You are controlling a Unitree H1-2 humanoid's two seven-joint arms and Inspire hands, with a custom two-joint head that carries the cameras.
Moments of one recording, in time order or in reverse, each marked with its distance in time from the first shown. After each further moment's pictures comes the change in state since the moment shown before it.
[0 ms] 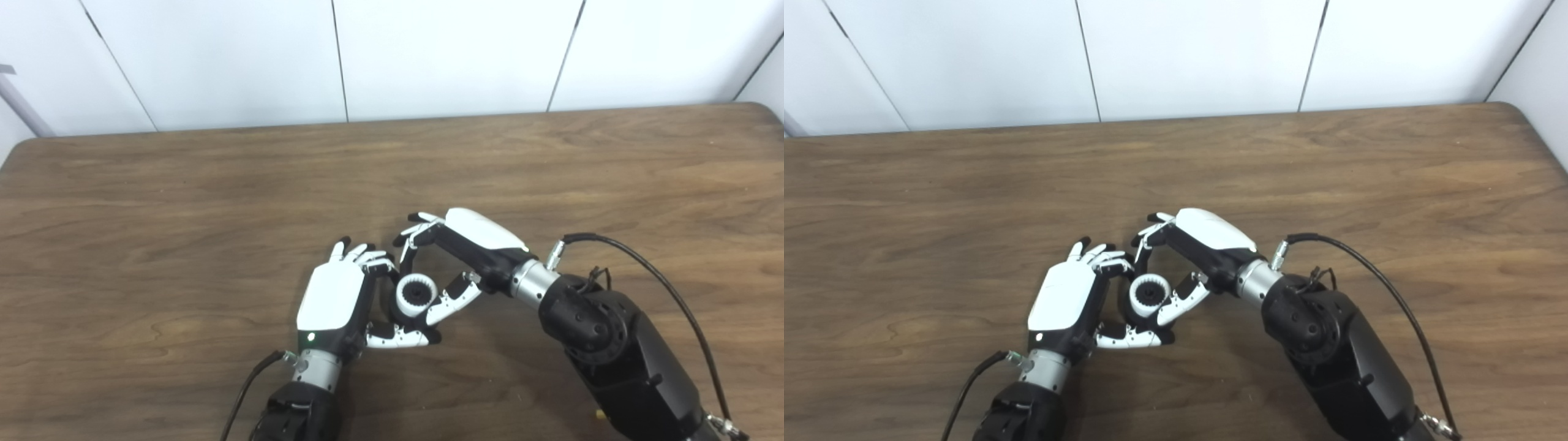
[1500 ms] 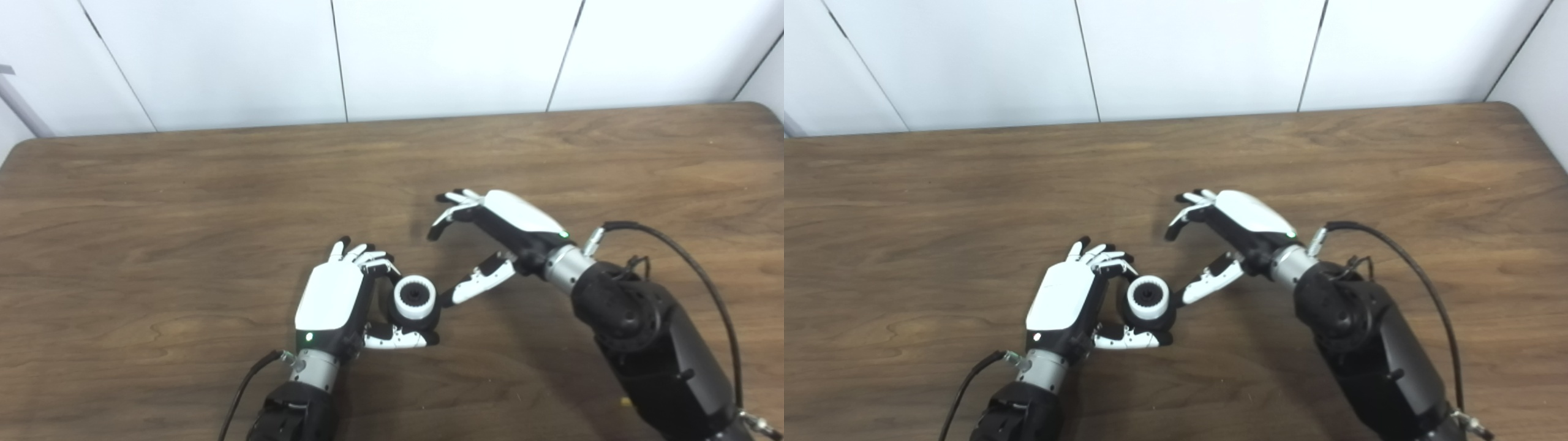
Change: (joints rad) left arm -0.001 0.019 0.011 0.002 -0.006 -0.021 0.009; right arm -0.003 -0.073 -0.094 -0.038 -0.025 0.089 0.017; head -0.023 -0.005
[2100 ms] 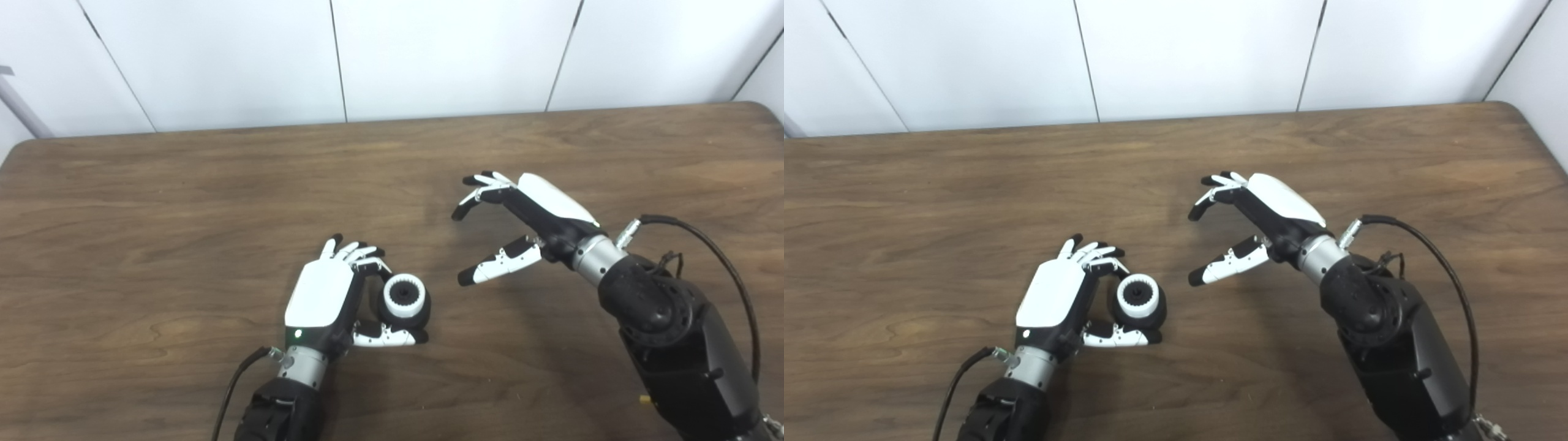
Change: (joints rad) left arm -0.008 0.027 0.033 0.002 -0.013 -0.016 -0.032; right arm 0.017 -0.001 -0.076 -0.027 0.041 0.004 -0.027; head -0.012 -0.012
